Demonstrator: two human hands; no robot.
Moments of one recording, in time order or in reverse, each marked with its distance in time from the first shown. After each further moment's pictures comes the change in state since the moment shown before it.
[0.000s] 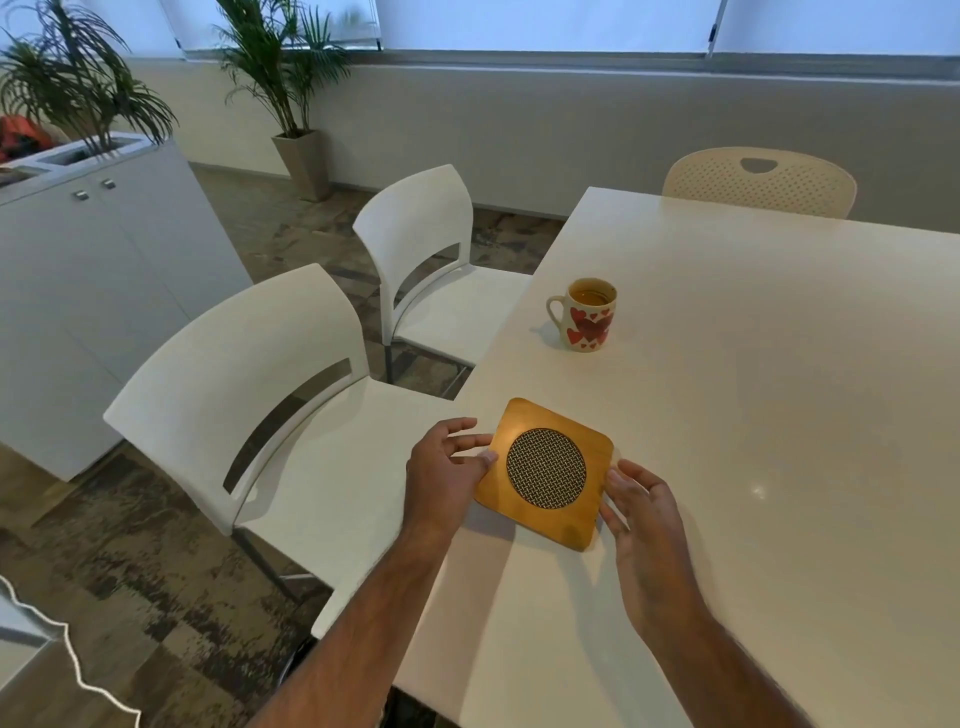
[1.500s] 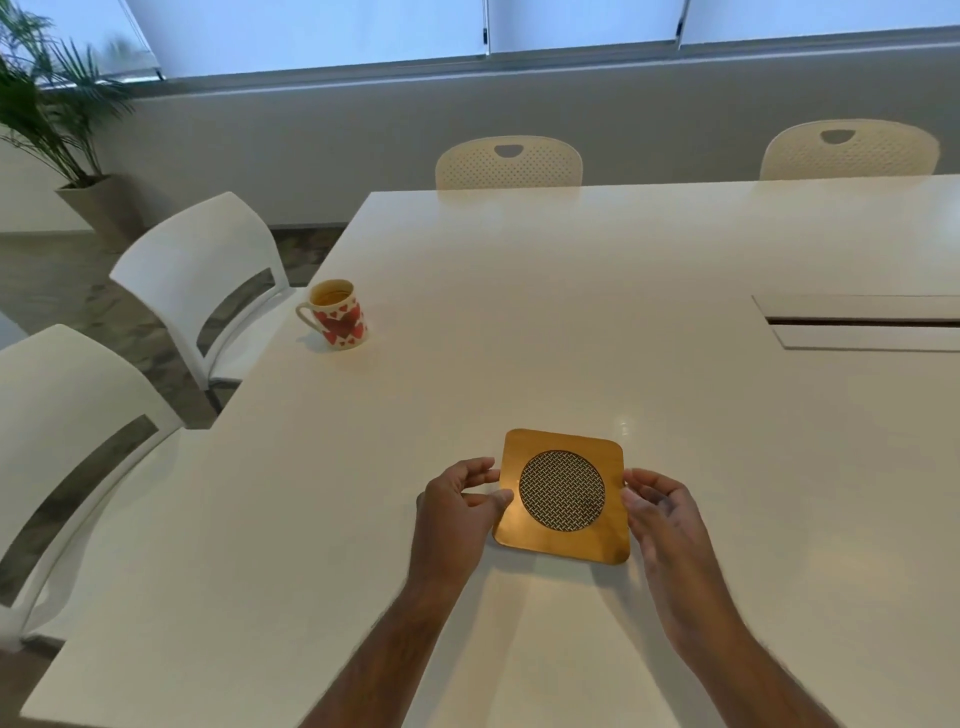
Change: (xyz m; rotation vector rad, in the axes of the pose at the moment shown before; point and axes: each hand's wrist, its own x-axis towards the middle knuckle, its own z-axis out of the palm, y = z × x) left_hand -0.175 0.059 0.255 0.154 -0.344 0.158; right_hand -0.089 -0.085 -0.295 0.041 0.220 -0.186
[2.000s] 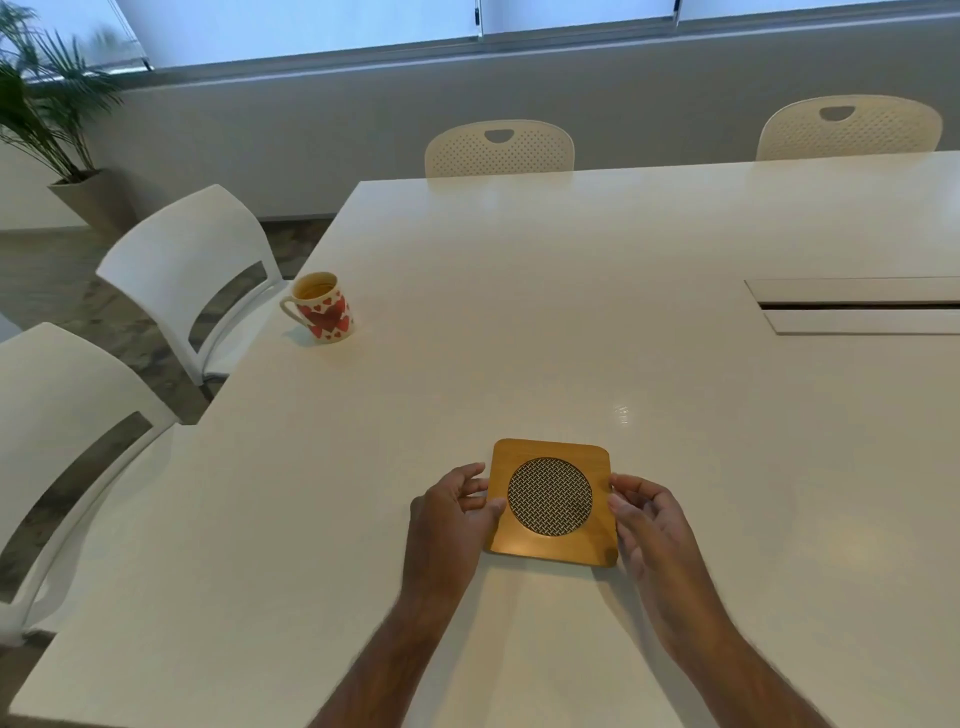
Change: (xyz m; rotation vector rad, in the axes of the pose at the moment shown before) left_hand -0.013 -0.008 0.016 0.059 -0.001 0.028; right_hand 0.001 0.010 -0.018 0.040 -0.023 0.071
